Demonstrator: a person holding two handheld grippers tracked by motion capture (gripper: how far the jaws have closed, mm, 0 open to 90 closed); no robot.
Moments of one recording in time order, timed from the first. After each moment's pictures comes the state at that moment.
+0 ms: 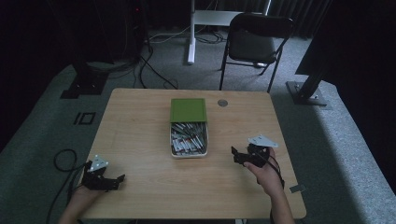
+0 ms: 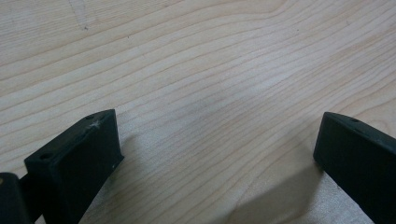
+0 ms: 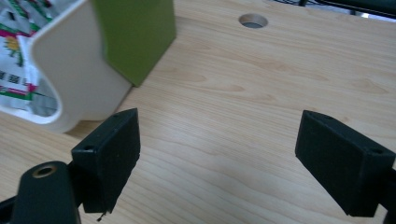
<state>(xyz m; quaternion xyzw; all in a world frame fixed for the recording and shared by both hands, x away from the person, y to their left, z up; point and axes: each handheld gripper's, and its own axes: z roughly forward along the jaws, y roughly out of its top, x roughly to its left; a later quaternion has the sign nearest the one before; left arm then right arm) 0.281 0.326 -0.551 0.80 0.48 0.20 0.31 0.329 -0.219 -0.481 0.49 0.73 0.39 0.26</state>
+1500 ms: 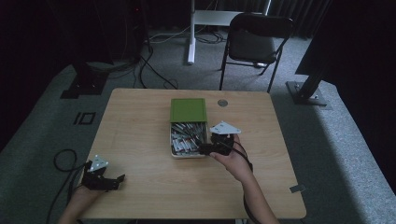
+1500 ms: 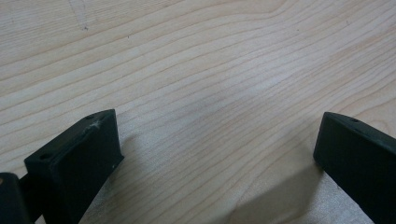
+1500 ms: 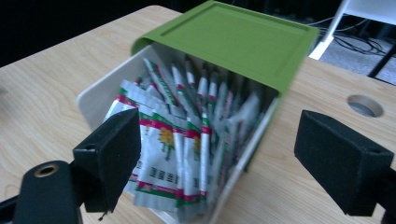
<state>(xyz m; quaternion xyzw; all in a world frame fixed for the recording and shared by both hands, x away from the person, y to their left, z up) 0.281 0.326 -0.551 0.80 0.48 0.20 0.31 0.349 -0.109 -0.443 0.38 0.77 0.45 0.23</state>
